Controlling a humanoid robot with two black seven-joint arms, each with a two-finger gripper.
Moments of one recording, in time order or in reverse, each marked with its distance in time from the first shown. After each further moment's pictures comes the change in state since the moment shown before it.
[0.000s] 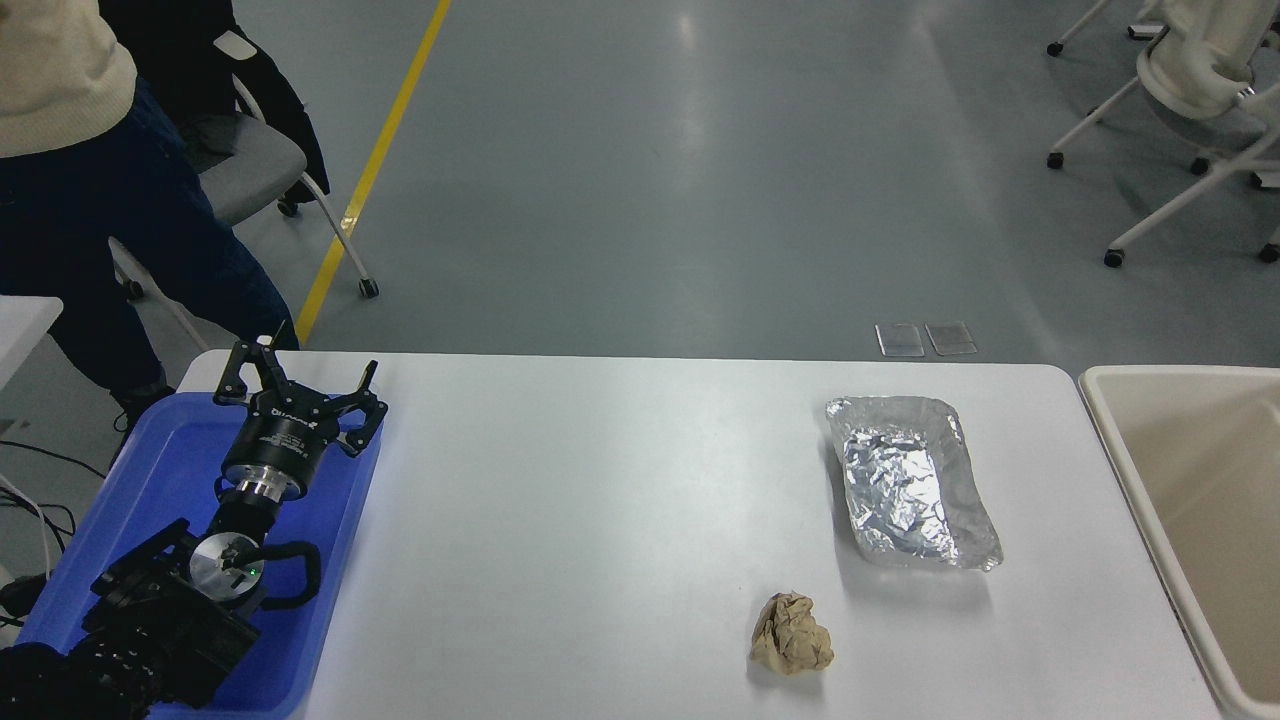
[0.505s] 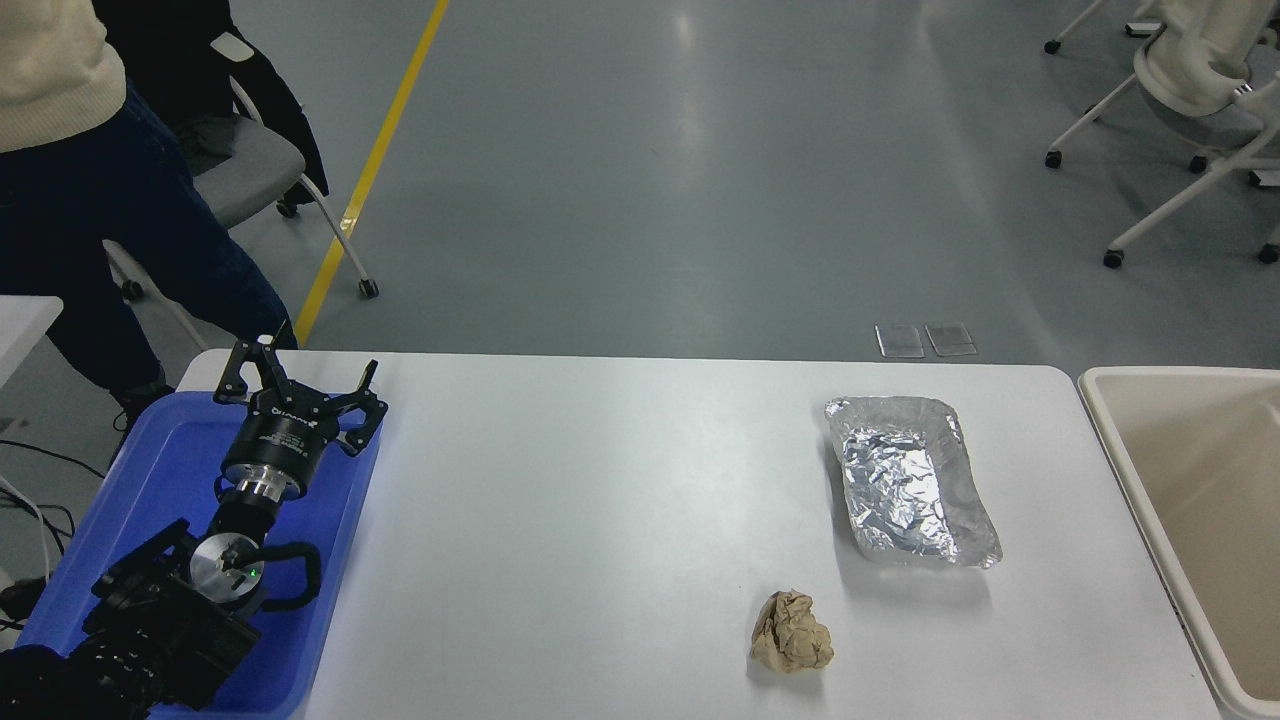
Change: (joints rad) left arm 0.000 0.000 0.000 0.000 0.000 0.000 0.000; right arm -0.139 0.134 0.093 -0.163 0.067 -0.104 -0.179
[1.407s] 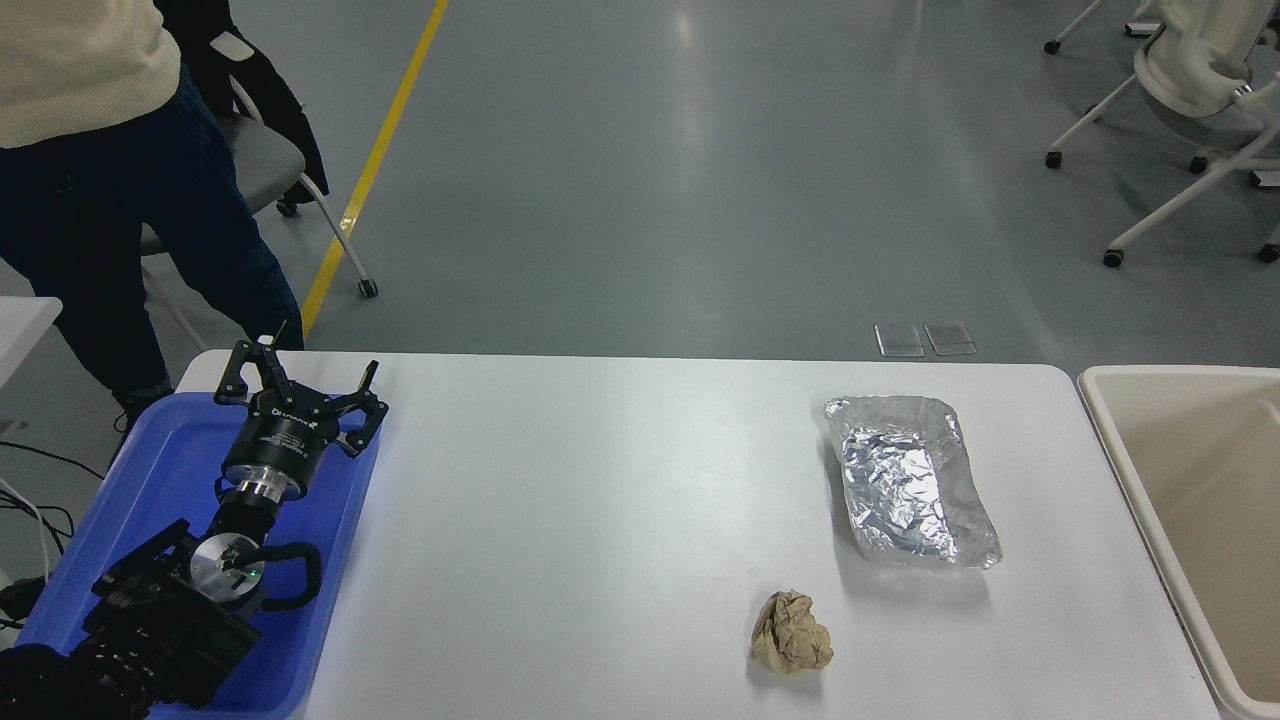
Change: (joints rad) left arm 0.000 0.000 0.001 0.000 0.001 0.000 0.000; right arm 0.083 -0.085 0.016 0.230 0.015 -0.267 -0.030
